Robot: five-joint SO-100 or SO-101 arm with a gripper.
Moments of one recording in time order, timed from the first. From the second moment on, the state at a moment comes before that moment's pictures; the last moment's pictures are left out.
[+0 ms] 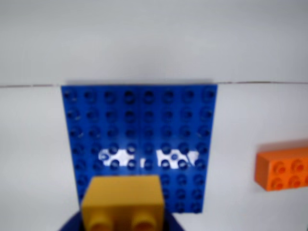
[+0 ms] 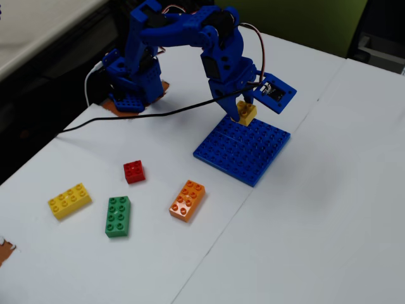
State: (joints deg) arm -1.0 65.0 41.0 97.0 -89.6
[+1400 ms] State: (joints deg) arm -0.6 65.0 41.0 97.4 -89.5
